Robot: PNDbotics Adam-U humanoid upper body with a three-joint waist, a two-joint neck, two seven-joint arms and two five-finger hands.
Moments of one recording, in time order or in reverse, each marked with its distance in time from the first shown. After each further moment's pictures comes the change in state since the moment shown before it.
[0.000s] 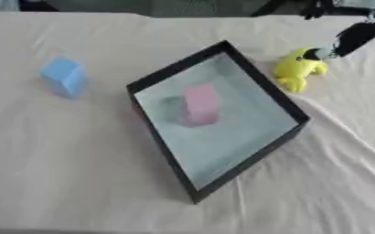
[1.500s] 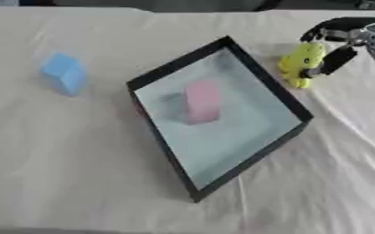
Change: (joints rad) left arm 0.000 -0.018 -0.001 0.000 0.001 0.002 -0.013; right arm -0.076 0.136 -0.095 0.396 0.397 -0.111 -0.115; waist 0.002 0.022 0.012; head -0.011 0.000
